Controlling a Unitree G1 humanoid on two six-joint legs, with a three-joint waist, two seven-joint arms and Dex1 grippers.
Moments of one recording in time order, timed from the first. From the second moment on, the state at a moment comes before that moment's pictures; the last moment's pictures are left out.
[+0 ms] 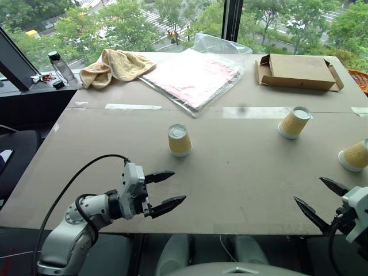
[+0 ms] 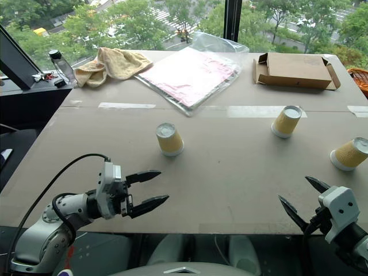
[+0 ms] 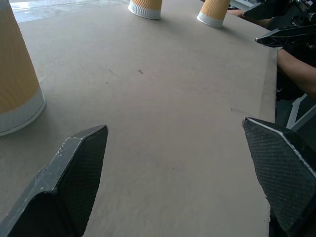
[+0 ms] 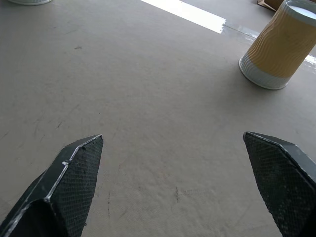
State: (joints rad) left arm 0.24 0.67 0.11 -0.43 -0.61 0.34 -1.02; right arm 0.68 -0.50 -0.48 -0.66 0.39 0.19 0.72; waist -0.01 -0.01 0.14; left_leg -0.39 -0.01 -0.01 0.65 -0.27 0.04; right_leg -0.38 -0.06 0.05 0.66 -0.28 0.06
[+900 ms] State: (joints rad) left arm -0.20 0.51 0.10 -0.09 -0.45 0.28 -0.79; right arm 0.58 -0.61 -0.26 -0.90 0.57 0.19 0.79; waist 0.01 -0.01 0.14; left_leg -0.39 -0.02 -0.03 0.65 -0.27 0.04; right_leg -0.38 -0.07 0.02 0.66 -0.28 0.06
